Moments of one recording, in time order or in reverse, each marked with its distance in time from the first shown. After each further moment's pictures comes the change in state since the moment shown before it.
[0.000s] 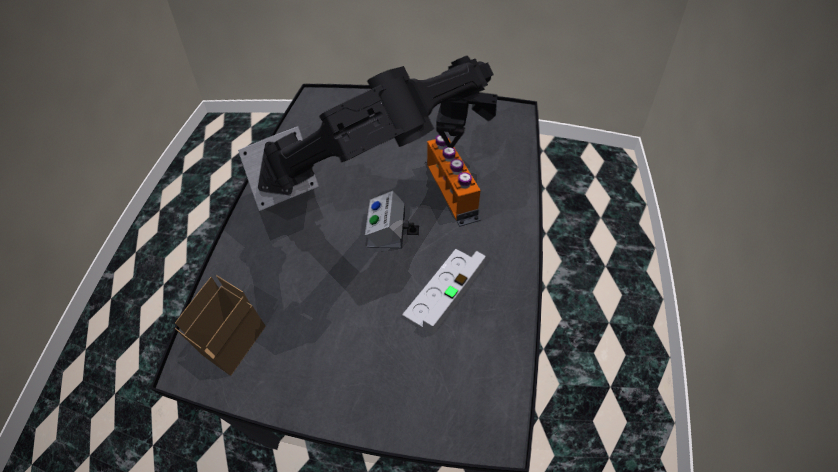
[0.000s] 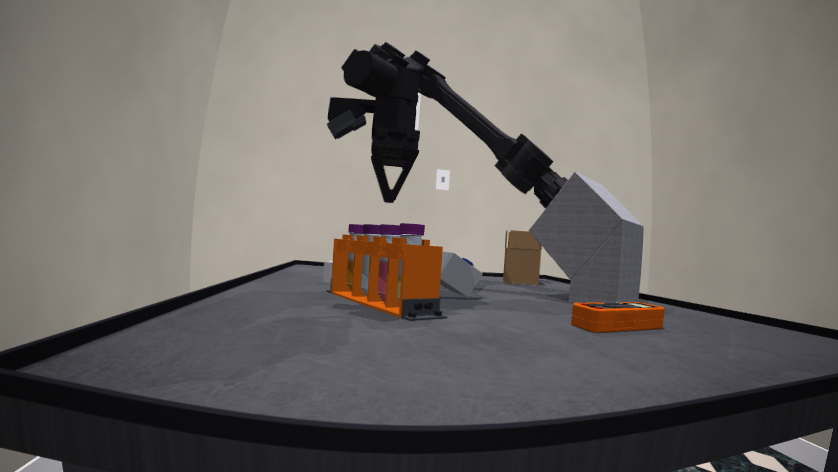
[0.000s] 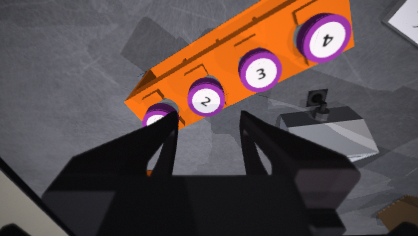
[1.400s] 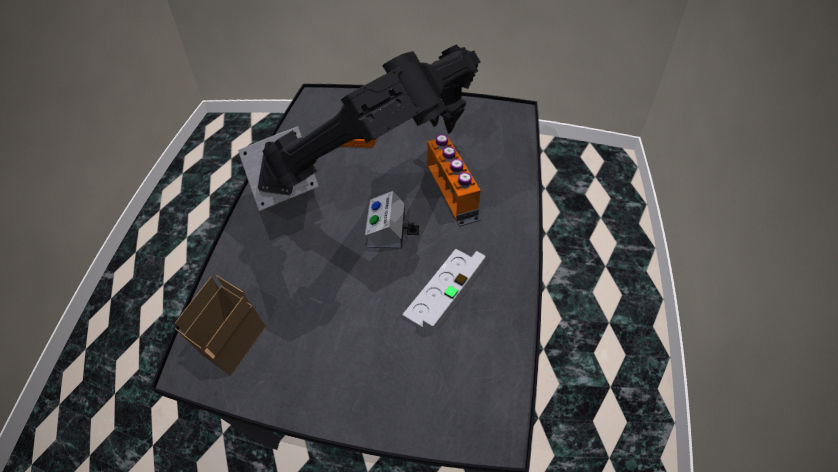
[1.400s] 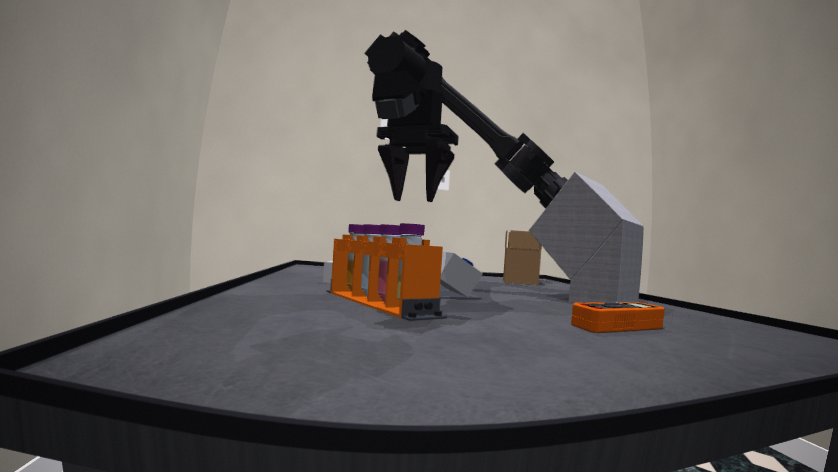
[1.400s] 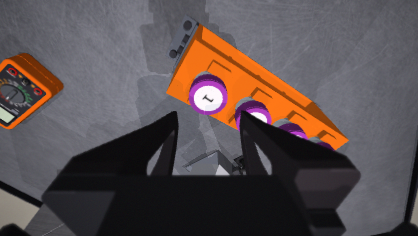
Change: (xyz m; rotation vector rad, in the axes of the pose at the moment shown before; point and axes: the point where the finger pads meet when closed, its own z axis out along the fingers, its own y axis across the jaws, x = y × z) arm 0.030 0.049 0.001 -0.008 0.002 -1.080
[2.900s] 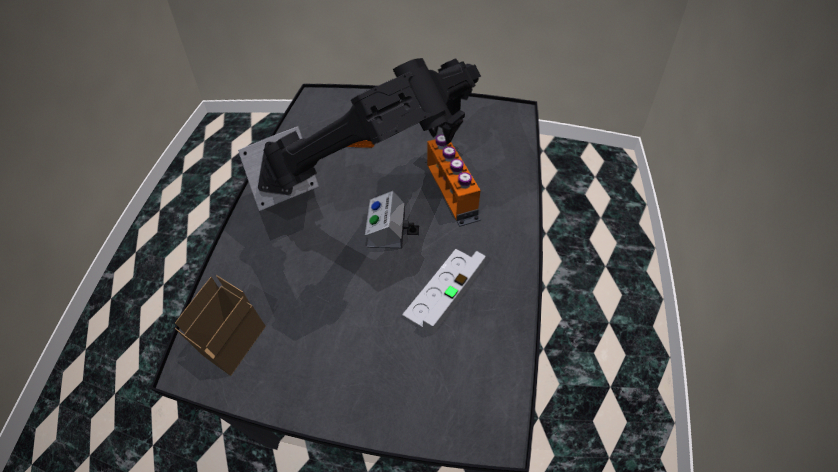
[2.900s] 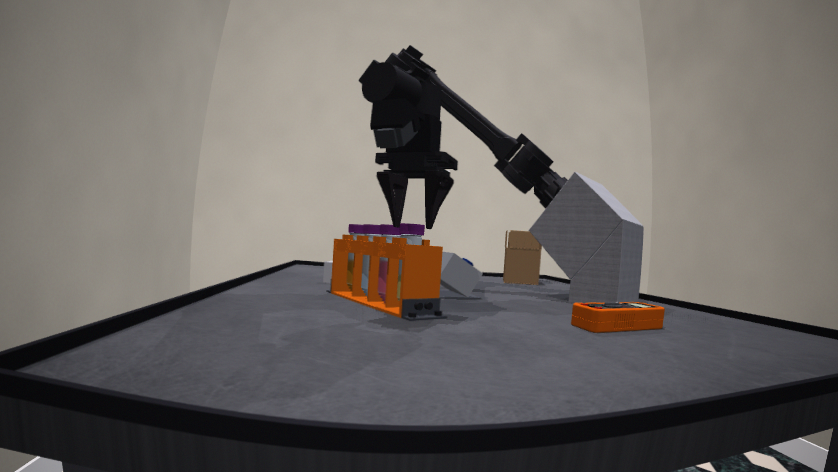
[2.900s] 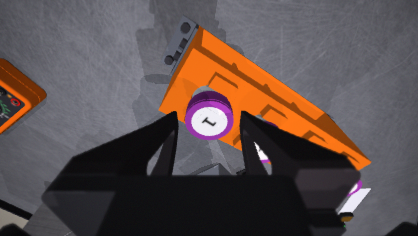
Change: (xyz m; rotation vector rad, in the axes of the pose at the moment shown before) arm 0.002 0.001 0.037 -0.003 0.005 -0.004
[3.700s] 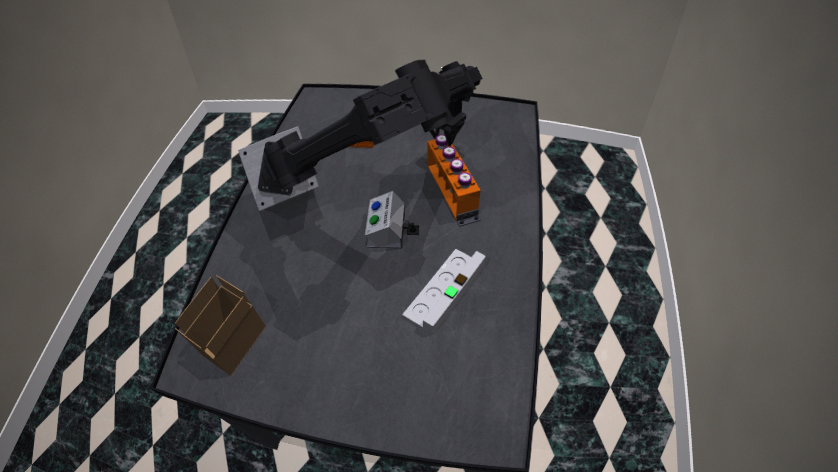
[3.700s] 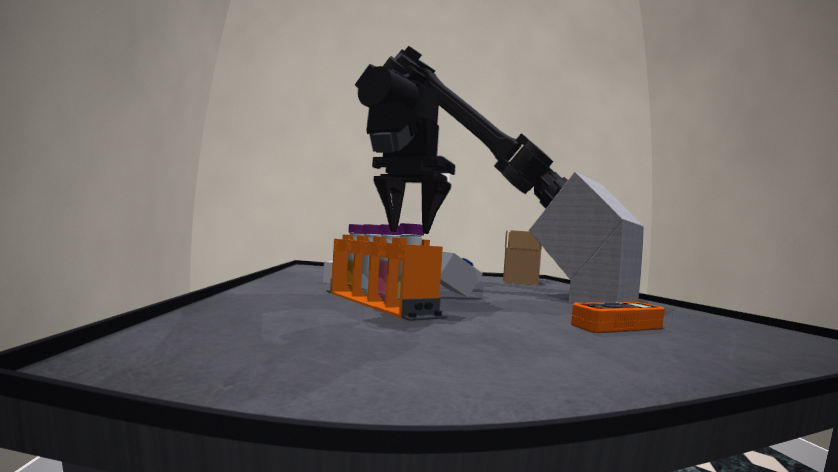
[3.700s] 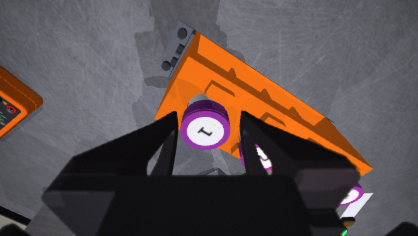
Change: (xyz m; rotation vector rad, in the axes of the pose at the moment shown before) arm -0.003 -0.003 0.007 0.002 -0.007 0.007
